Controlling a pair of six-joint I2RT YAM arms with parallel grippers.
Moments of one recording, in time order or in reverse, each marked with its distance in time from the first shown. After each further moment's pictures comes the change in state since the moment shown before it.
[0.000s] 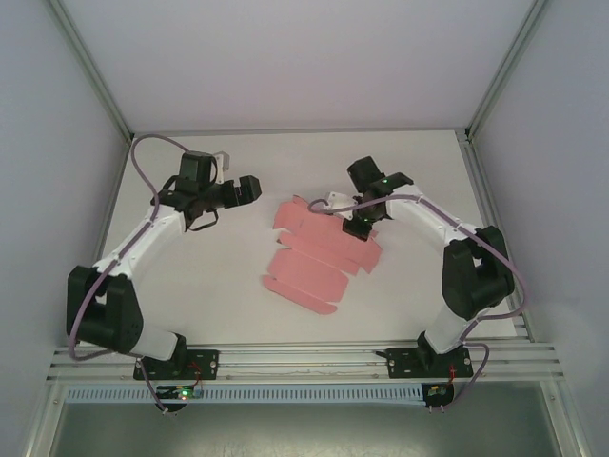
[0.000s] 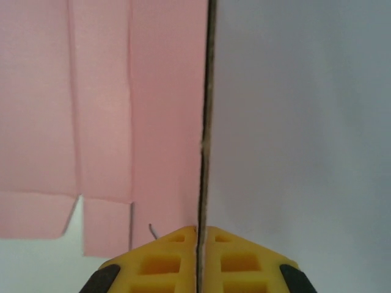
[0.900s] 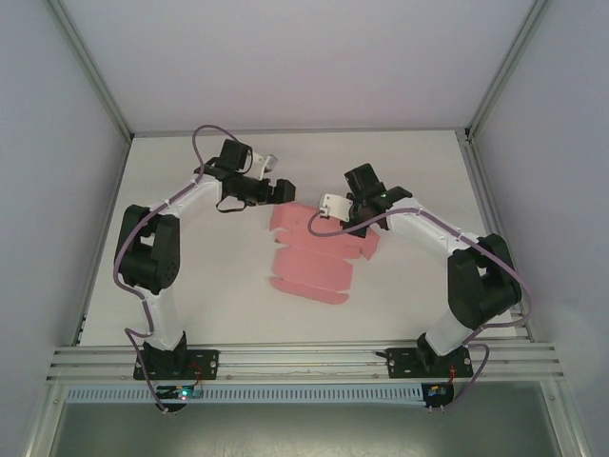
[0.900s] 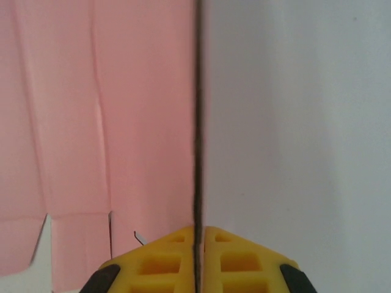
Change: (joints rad) left arm -0.086 0.429 0.307 -0.087 0.414 0.202; right arm 0.028 -0.066 -0.120 0.240 0.084 -0.105
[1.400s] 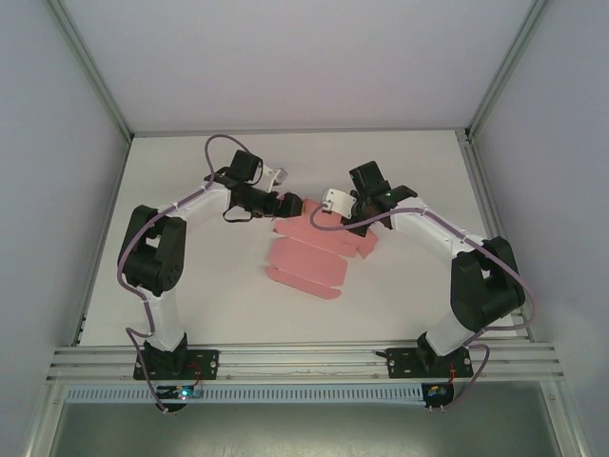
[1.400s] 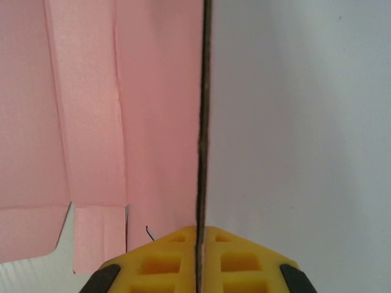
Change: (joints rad) left arm -0.053 0.002 -0.063 0.041 -0.021 -0.018; right arm -0.016 -0.021 0.000 -0.005 -0.052 0.075
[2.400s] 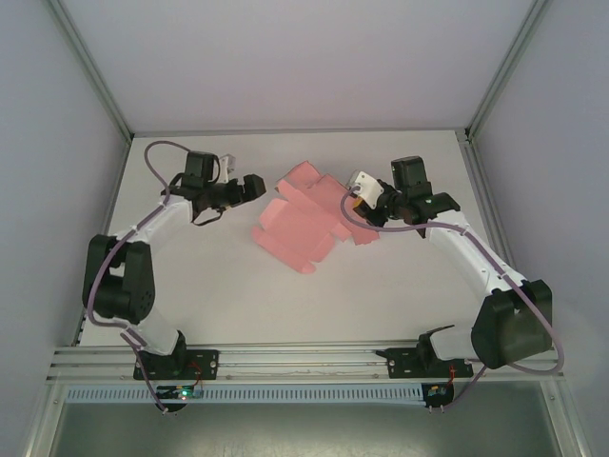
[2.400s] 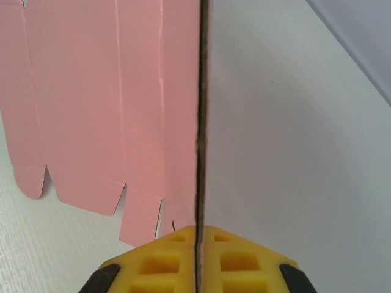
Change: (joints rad) left arm 0.188 -0.241 -0.212 0.192 -0.153 -0.244; right arm -0.169 -0.243 -0.084 0.053 -0.315 0.113
